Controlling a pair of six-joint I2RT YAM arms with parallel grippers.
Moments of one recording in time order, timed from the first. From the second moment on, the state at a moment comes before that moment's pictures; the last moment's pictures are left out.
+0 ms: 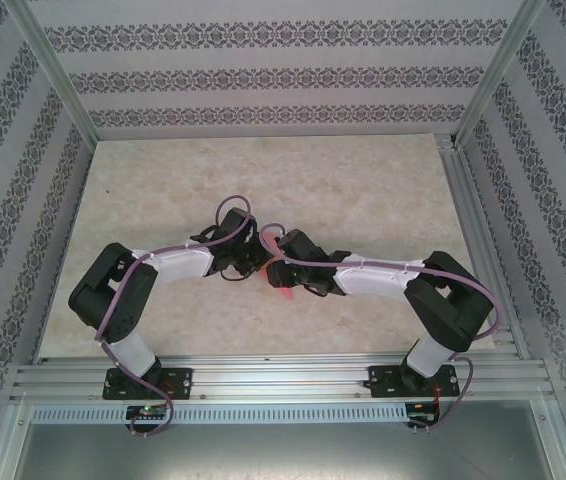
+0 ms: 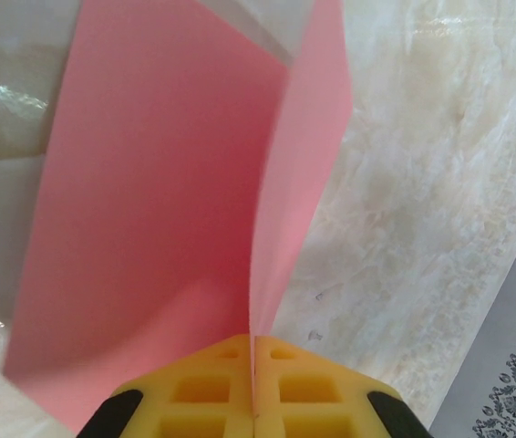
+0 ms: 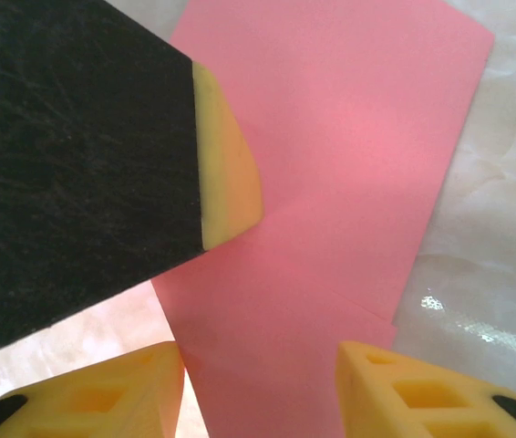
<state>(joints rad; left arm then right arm) -0.60 1.70 0.88 -0.07 0.30 -1.27 0.86 1.65 0.86 -0.12 0.01 0.49</state>
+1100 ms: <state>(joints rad) -0.60 1.70 0.89 -0.11 0.30 -1.24 0.86 1.61 0.85 -0.12 0.01 0.43</state>
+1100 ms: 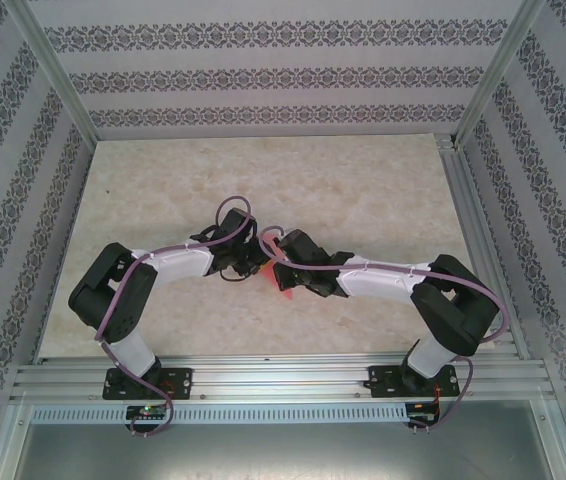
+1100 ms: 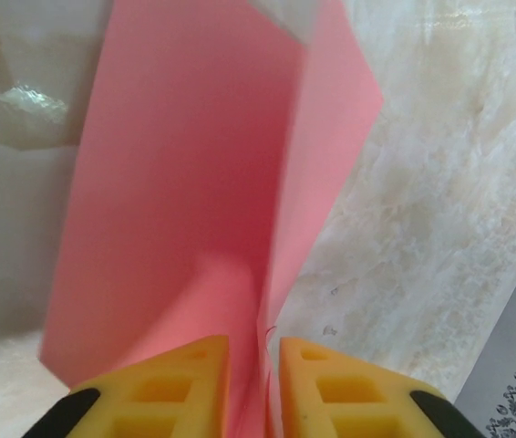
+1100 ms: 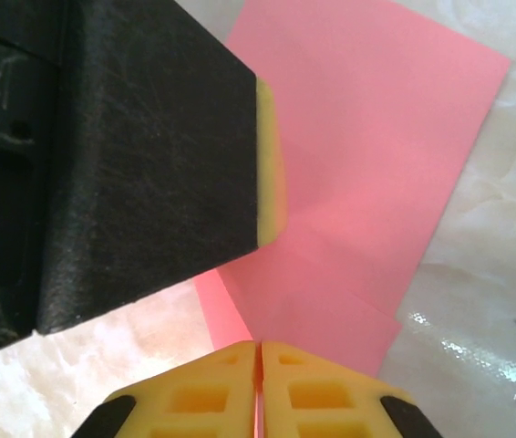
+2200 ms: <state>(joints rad) -0.52 1.72 0.90 -0.12 0.35 -1.19 0.76 1.71 0.82 0.04 -0.26 0.51</state>
